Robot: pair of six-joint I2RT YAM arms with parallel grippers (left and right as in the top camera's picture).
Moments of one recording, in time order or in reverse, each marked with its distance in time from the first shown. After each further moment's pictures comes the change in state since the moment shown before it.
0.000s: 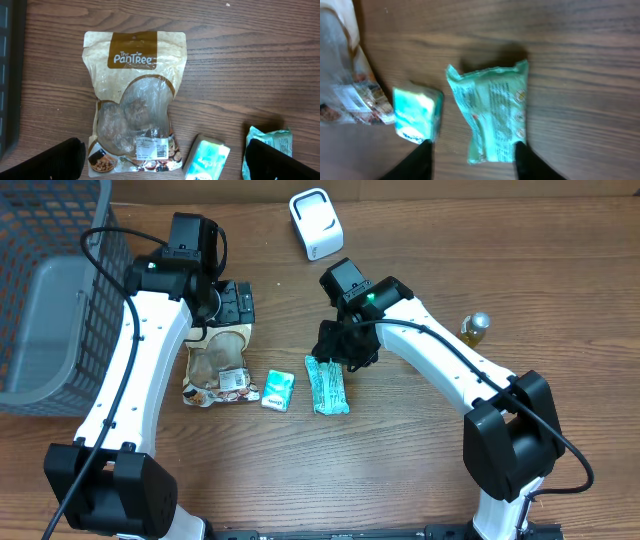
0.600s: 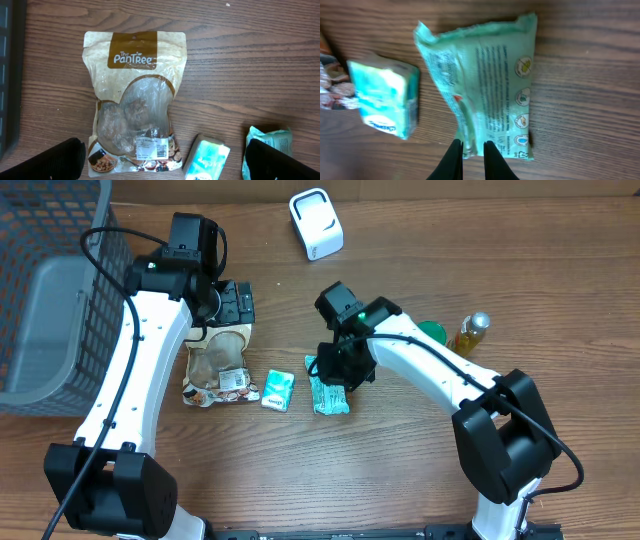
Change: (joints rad) left arm 0.000 0.000 0.000 0.000 0.000 0.000; right arm 0.041 0.000 -0.146 0.068 -0.024 0.006
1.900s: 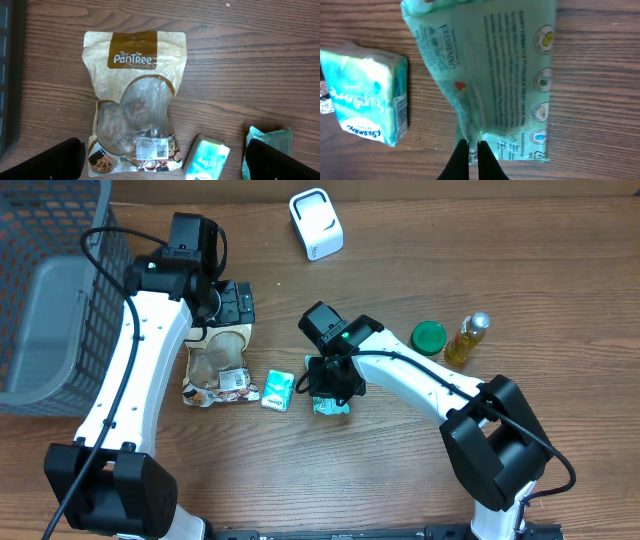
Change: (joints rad) left arm 0.000 0.000 0.000 0.000 0.000 0.000; right arm 0.082 0.000 -0.042 0.039 0.085 0.100
